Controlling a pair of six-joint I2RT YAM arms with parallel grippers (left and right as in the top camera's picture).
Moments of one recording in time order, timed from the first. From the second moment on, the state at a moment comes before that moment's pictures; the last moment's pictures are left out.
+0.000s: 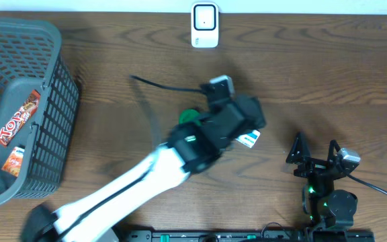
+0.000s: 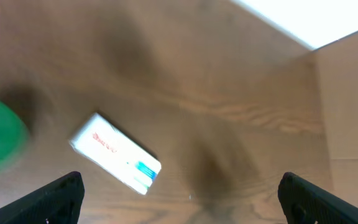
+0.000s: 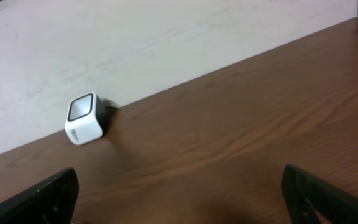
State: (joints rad) left arm -0.93 1.49 1.30 -0.53 -0.27 -1.05; right arm -0.02 0.01 0.01 -0.07 0.04 0.38
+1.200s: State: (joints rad) left arm 0.68 1.26 1.40 -1.08 -0.27 -0.58; right arm -0.02 0.01 0.01 -0.07 0.04 0.38
